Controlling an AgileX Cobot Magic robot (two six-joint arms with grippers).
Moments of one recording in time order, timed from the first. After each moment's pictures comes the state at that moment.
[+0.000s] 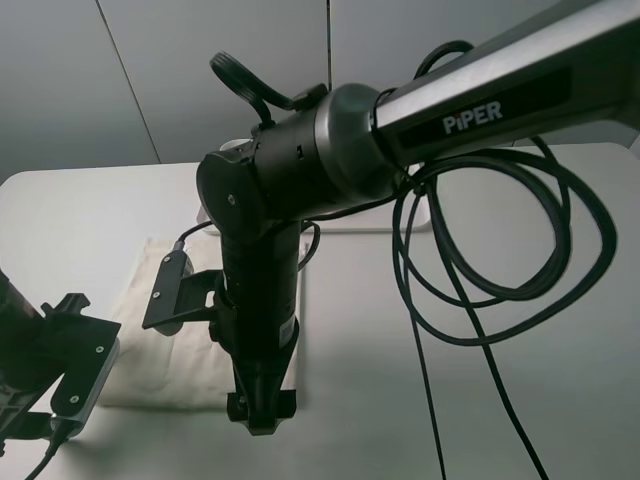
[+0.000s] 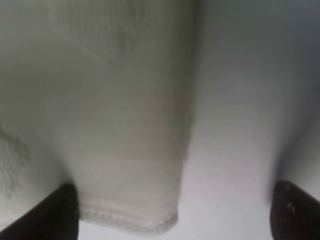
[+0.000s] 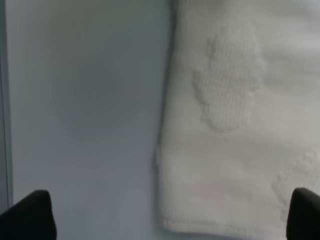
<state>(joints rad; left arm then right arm) -0.20 1.68 -0.46 0.00 0.43 1.39 1.03 2.10 -1.37 0.24 0.94 -0.75</state>
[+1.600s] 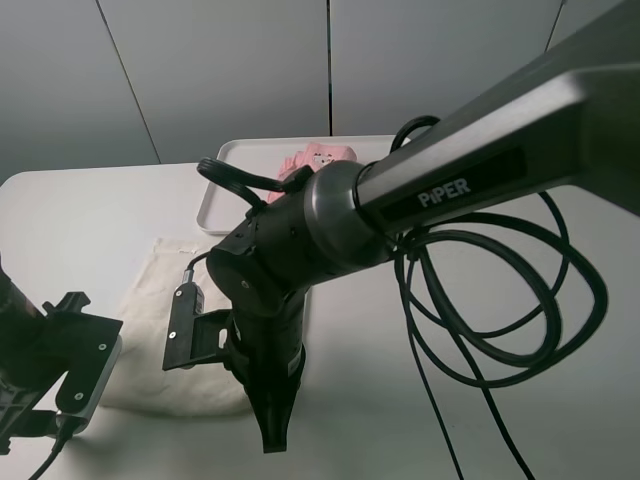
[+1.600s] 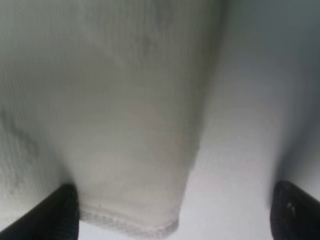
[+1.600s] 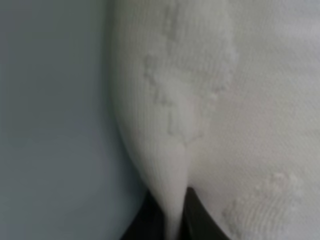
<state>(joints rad) -0.20 1.68 -0.46 0.00 0.41 1.37 1.09 2.15 -1.25 0.06 0.70 -0.62</state>
